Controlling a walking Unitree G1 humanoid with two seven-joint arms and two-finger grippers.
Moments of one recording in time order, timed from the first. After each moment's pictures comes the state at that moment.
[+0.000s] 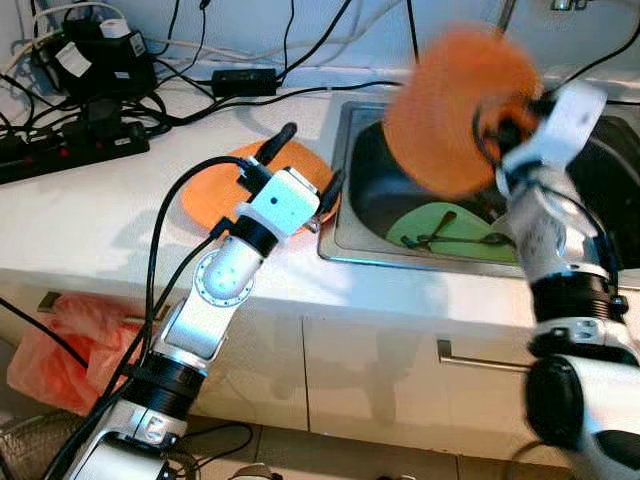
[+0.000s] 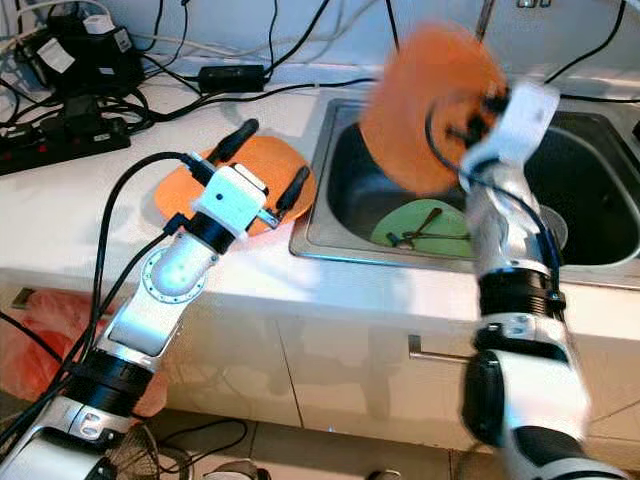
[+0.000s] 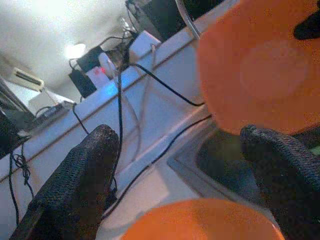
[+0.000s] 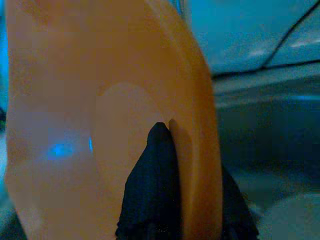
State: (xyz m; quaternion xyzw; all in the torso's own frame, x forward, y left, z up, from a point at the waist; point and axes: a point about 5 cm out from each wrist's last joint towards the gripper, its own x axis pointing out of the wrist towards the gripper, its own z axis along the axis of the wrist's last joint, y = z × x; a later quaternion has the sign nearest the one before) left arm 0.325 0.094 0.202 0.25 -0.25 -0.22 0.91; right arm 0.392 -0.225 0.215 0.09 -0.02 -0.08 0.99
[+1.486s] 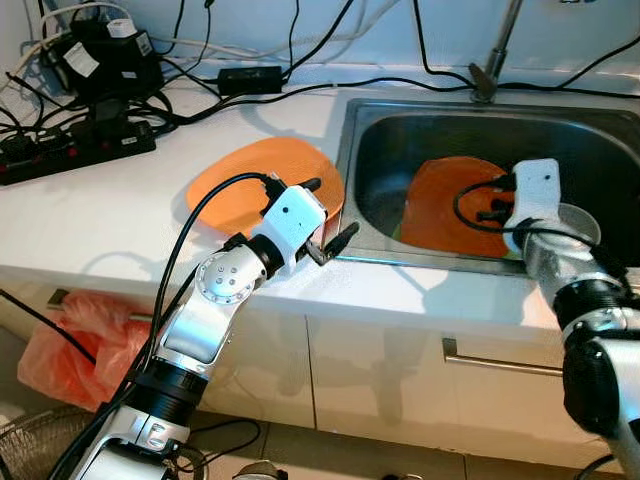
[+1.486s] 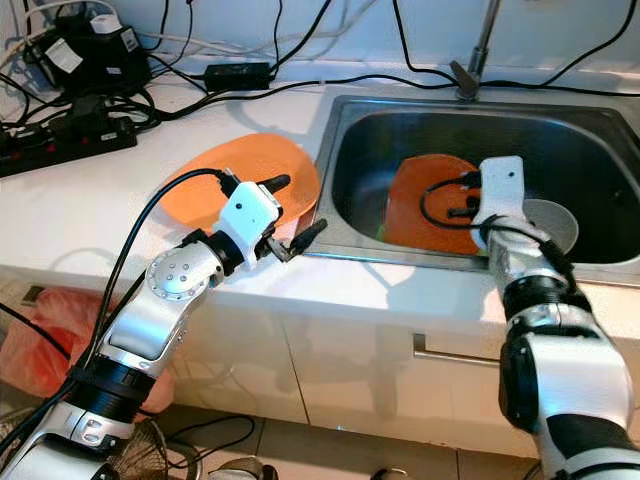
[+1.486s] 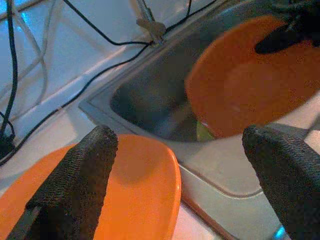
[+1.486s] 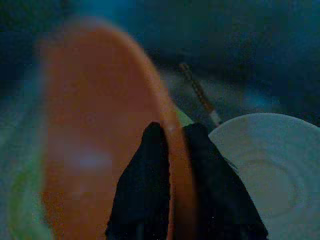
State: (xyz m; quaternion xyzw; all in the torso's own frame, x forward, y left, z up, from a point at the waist) left arm 0.324 0.089 0.173 0.20 -0.08 -0.35 0.91; right arm 0.387 -0.252 0.153 -0.07 0.17 -0.05 0.98
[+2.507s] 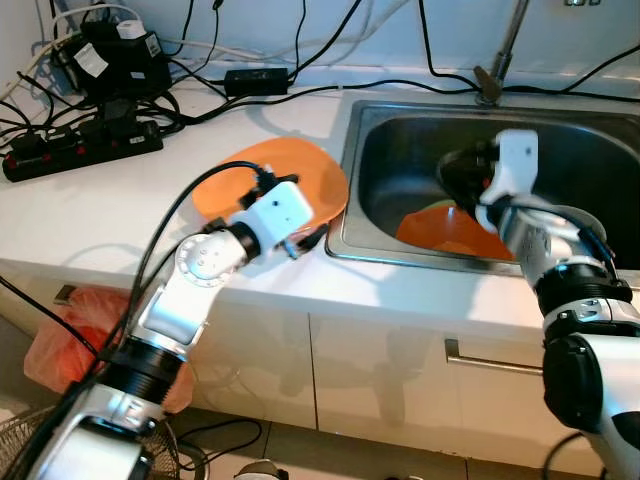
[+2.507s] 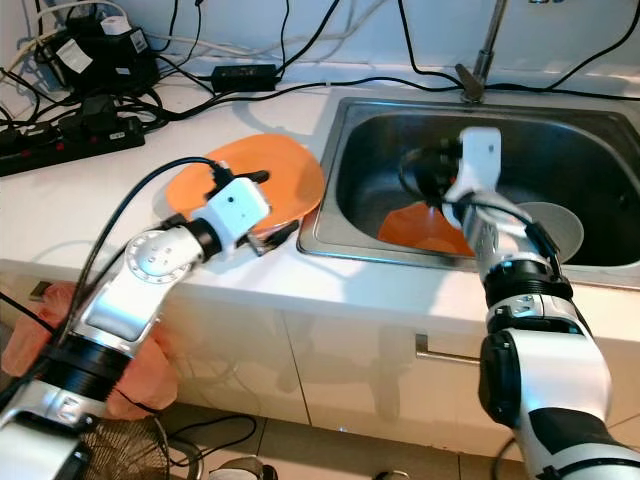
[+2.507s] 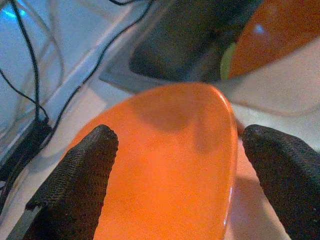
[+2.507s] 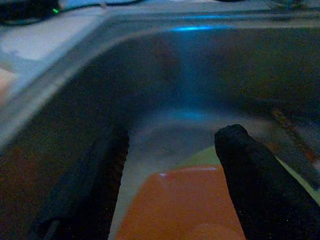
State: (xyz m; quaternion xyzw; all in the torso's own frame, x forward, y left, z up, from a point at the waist) left arm 0.340 0.120 0.177 0.33 -0.04 -0.33 0.88; right arm 0.400 -0.207 0.182 0.05 0.12 0.07 0.99
